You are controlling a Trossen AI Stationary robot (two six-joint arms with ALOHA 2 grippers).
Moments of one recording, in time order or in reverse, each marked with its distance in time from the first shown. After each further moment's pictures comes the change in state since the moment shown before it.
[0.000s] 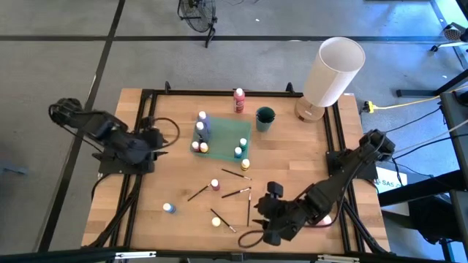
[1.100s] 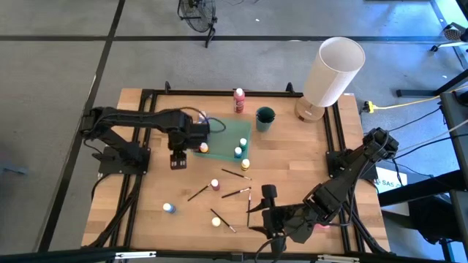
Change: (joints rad) left arm 0.556 0.535 0.010 -0.070 0.578 0.356; right arm 0.038 -0.042 0.001 0.232 0.095 -0.475
